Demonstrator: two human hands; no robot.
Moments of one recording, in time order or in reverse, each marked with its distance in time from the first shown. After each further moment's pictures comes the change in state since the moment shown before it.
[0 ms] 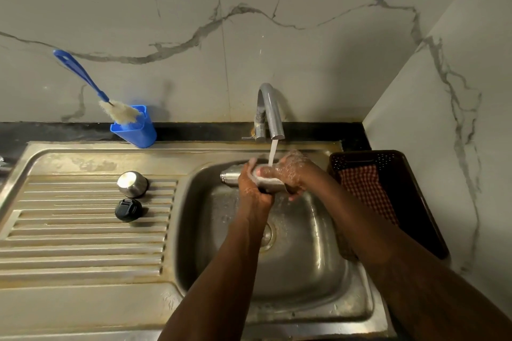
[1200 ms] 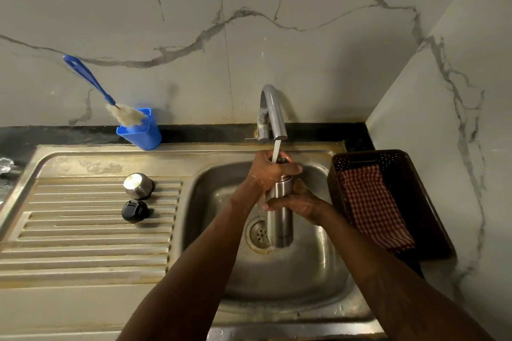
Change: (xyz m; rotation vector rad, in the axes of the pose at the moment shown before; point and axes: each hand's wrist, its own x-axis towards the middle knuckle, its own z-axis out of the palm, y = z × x) left_hand -0.009 0.024 0.027 1.340 -0.358 0.562; right_hand 0.007 0.064 0.070 0.634 -0.105 -0.293
